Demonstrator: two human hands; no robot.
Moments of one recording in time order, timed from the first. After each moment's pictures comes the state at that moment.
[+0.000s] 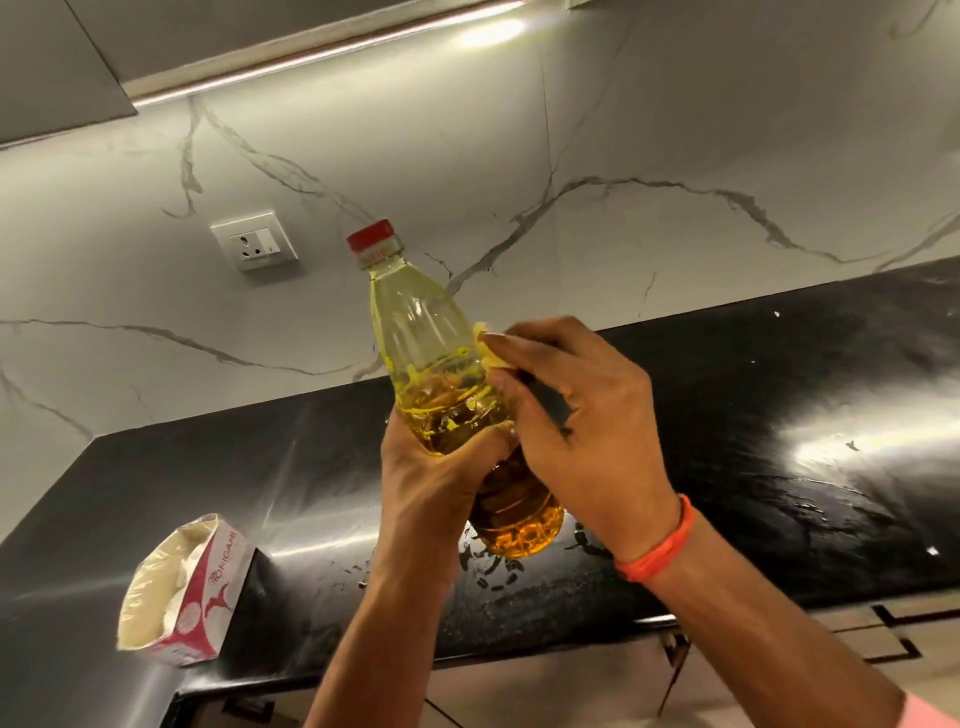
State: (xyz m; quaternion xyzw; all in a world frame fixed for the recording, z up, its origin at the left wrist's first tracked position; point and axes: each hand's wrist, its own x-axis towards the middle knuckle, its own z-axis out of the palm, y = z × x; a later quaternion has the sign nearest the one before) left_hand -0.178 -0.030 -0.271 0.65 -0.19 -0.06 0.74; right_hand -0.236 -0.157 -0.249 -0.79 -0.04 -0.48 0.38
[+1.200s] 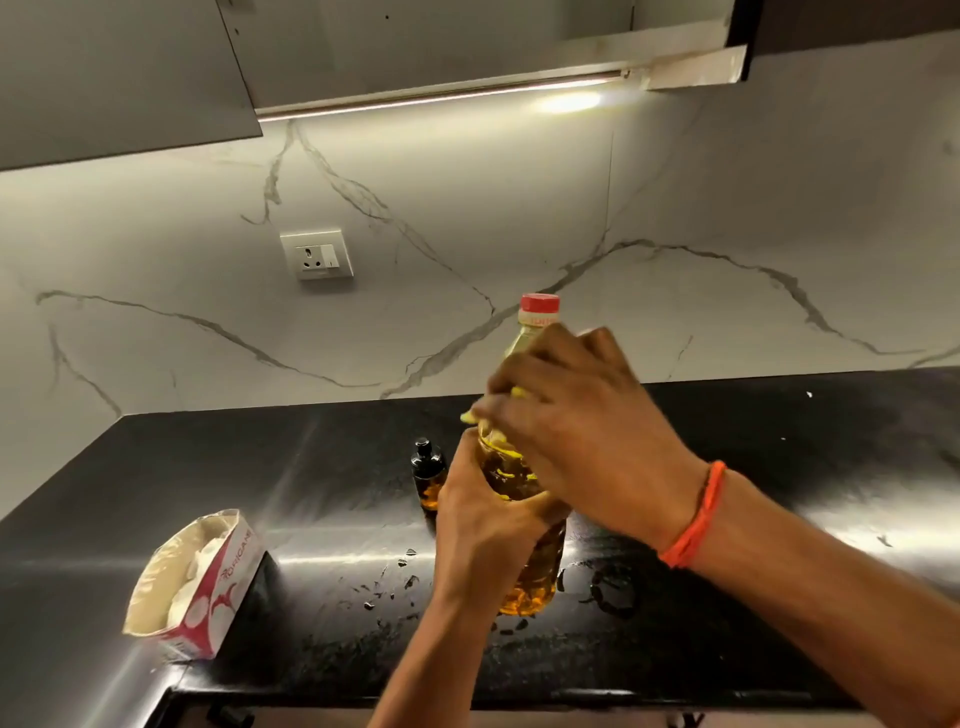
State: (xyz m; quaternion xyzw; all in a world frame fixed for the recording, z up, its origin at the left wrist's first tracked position) left_hand -0.171 -0.027 -0.293 0.74 -0.20 -0.01 0.64; right_hand -0.216 -0.145 -0.198 -0.91 -0.16 -0.36 -0.10
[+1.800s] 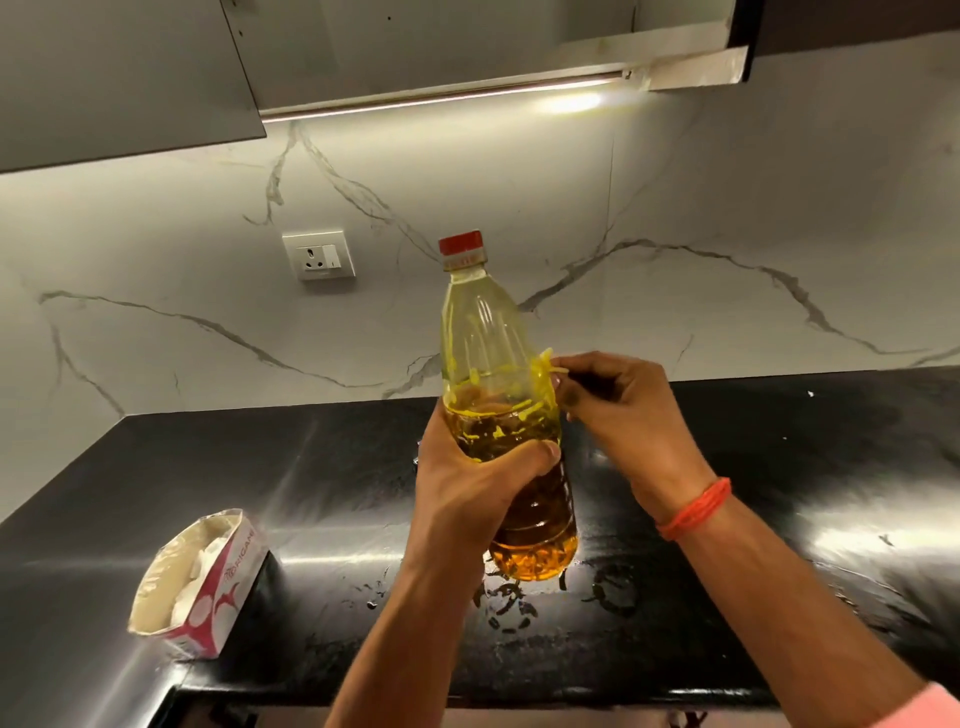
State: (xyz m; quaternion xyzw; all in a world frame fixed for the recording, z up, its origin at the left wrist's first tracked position) left_hand -0.160 -0.018 -0.256 0.68 -0.14 -0.06 0.71; right_hand -0.188 -0.177 -0.238 -0.73 -0.03 -0.28 0.62
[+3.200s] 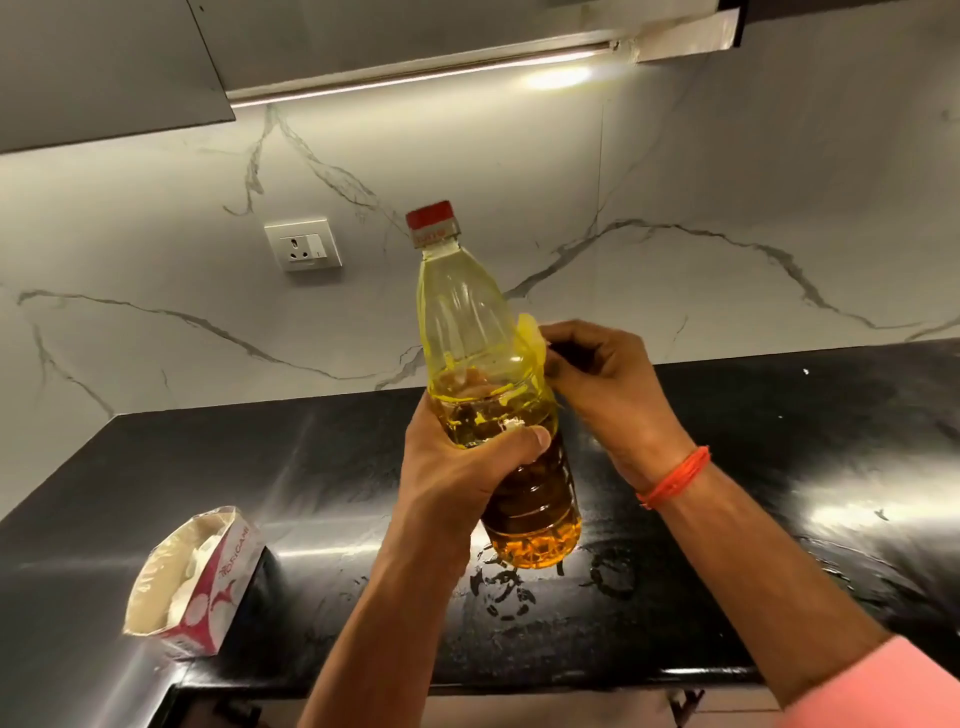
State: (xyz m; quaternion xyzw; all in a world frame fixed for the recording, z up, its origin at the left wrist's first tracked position) left_hand -0.163 -0.015 -0.244 0.65 -0.19 -0.09 0.73; right_hand -0.172 -0.179 -0.238 -0.70 -0.06 -0.28 0.65
